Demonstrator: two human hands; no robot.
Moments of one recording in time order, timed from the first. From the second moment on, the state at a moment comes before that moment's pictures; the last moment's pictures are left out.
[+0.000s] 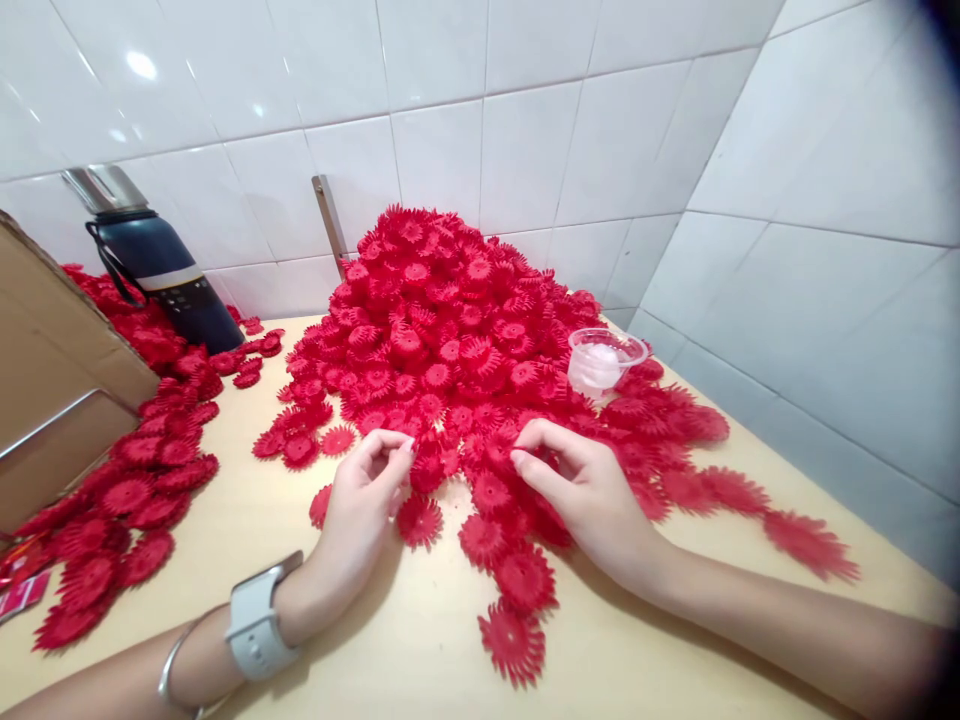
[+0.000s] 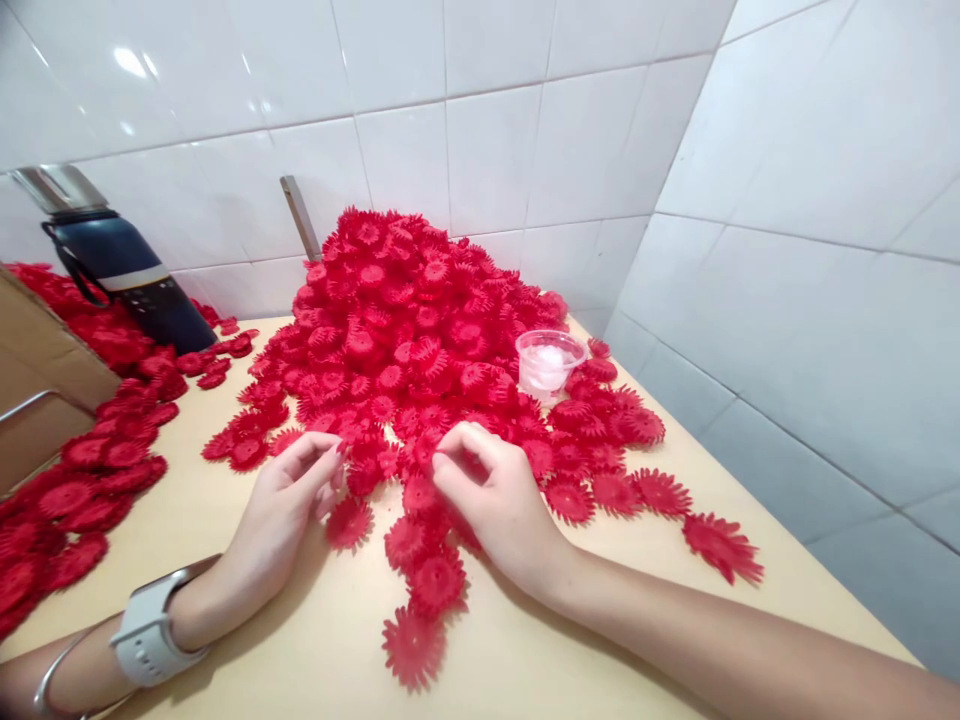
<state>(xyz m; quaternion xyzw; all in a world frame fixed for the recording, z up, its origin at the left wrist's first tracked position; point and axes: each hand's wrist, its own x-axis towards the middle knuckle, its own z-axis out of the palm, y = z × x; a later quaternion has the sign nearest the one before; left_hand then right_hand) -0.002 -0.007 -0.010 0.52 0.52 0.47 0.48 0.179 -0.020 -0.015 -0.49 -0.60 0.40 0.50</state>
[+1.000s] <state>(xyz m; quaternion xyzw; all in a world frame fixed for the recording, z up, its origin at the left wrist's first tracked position) -0.002 -0.012 -0.006 0.58 0.52 0.46 0.43 0.178 -0.025 -0.012 -0.47 -0.70 0.30 0.44</state>
